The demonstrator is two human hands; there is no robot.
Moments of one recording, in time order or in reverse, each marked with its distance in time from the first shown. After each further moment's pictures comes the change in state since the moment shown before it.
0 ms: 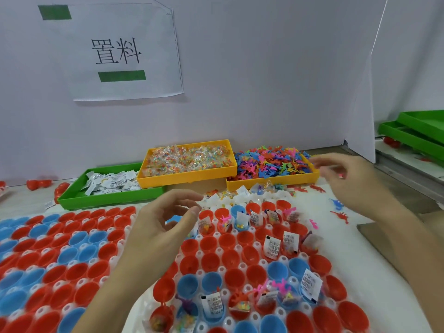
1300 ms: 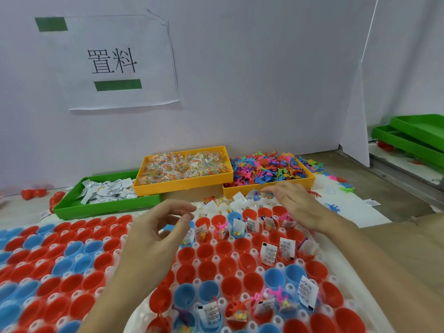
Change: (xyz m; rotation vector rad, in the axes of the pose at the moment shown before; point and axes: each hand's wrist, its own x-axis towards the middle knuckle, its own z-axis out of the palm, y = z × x) left_hand 0.001 -0.001 0.001 0.088 0.057 -0.030; right_hand 0.012 0.021 0.074 -0.116 -0.409 -0.028
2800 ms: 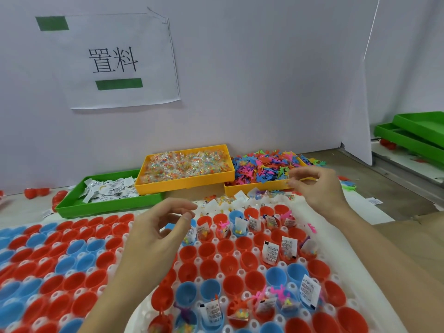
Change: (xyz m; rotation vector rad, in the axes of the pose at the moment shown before) left_hand -0.001 0.001 0.000 -0.008 0.000 -0.001; right_hand 0.001 -0.001 -0.018 0.424 0.532 0.079
